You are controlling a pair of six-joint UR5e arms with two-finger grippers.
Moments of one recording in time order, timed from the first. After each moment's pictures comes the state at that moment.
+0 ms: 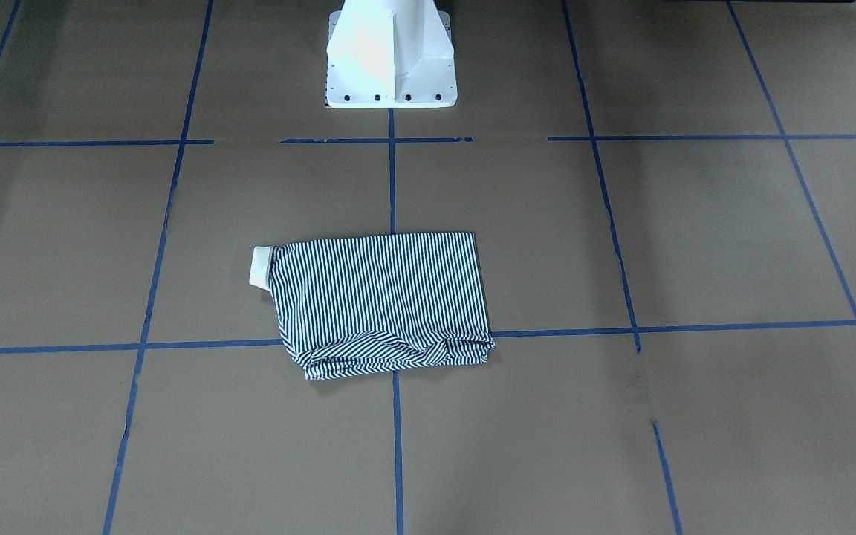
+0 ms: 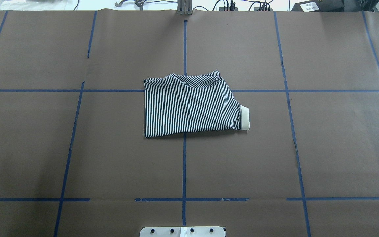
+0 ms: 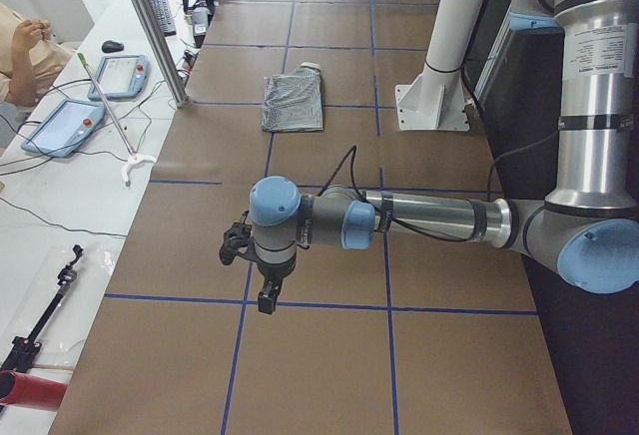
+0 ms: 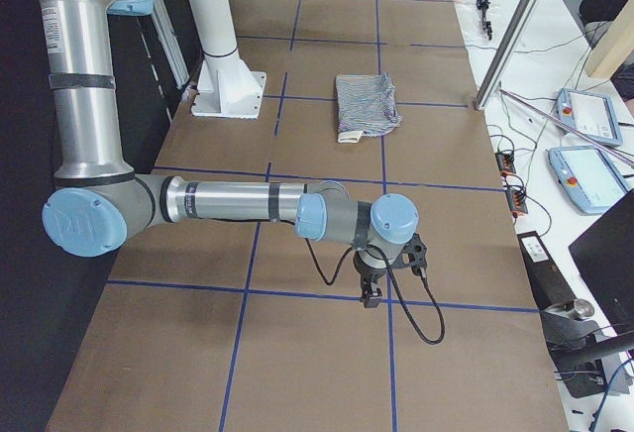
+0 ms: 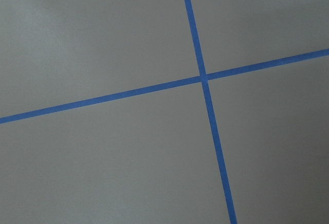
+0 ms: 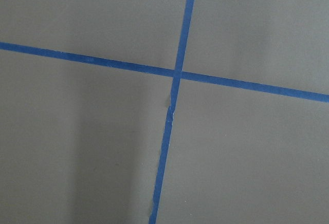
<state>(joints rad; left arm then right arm) -1.59 -1.51 -1.71 -1.61 -2.27 0.15 1.57 -1.51 1.54 -1.68 2.36 -0.22</state>
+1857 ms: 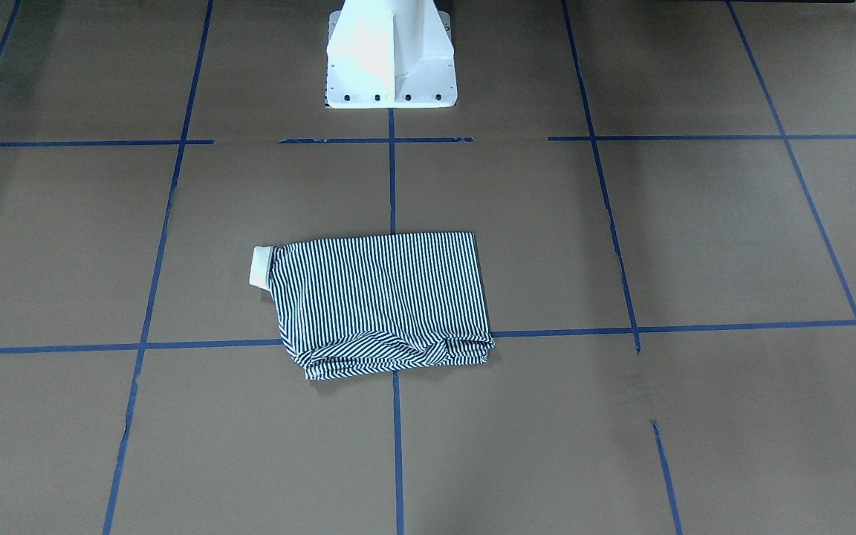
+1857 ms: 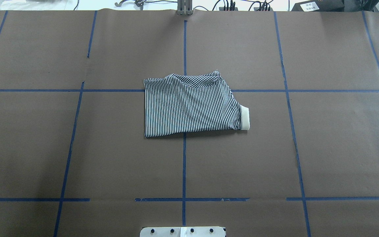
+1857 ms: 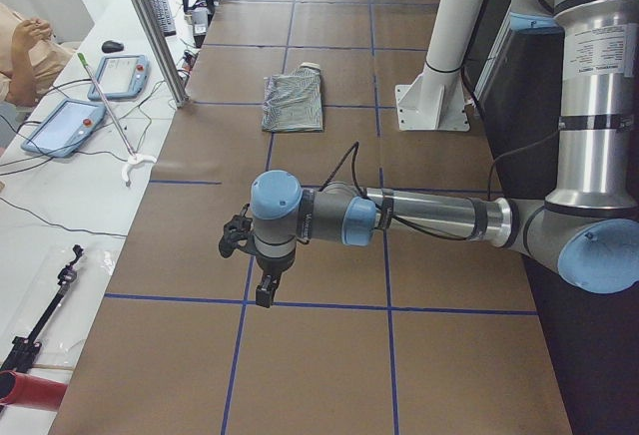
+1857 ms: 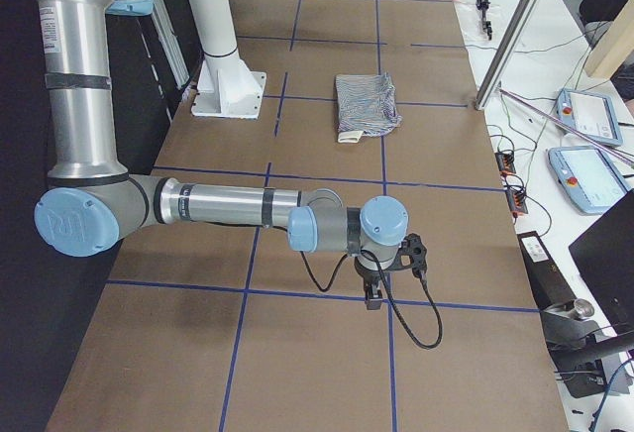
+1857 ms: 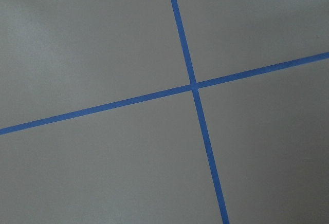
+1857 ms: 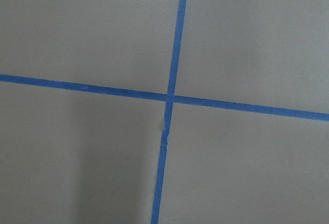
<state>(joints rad) -1.59 -1.51 -1.72 -1.62 -2.28 0.15 1.57 -1.54 1.53 -1.51 2.37 -0.08</state>
